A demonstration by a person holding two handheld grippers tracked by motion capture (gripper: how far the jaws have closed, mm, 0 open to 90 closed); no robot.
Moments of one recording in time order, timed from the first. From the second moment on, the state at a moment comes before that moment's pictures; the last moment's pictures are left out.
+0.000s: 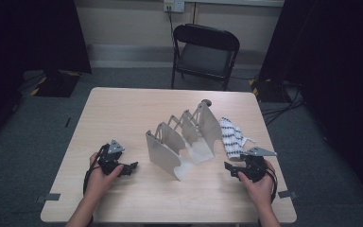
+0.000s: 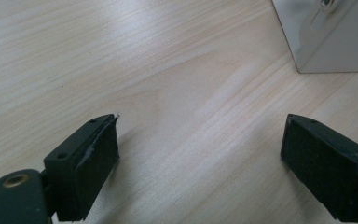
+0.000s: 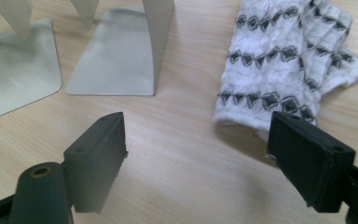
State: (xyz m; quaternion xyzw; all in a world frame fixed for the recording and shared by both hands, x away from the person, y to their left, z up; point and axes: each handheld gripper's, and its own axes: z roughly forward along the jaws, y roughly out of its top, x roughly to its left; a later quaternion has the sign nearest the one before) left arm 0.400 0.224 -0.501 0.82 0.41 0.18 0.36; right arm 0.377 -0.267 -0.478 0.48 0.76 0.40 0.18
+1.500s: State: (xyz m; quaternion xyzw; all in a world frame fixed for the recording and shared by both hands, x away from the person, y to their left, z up) left arm 0.400 0.224 -0.501 0.82 0.40 0.18 0.36; right arm 0.347 -0.281 -0.473 0.43 0.80 0.39 0.15
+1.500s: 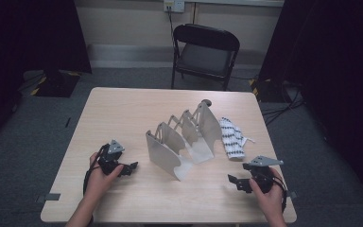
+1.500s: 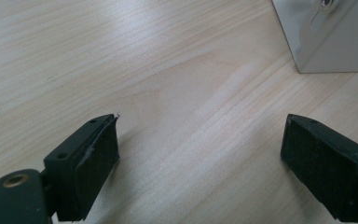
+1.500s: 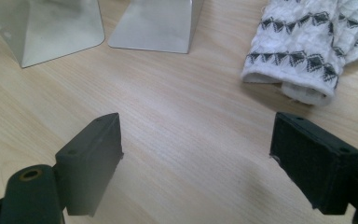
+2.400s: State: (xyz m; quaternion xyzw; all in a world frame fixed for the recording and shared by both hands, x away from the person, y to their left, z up) left arm 0.400 0.224 -0.501 0.82 0.41 0.18 0.36; right arm 0.337 -0.301 -0.474 0.43 0.80 0.38 0.15
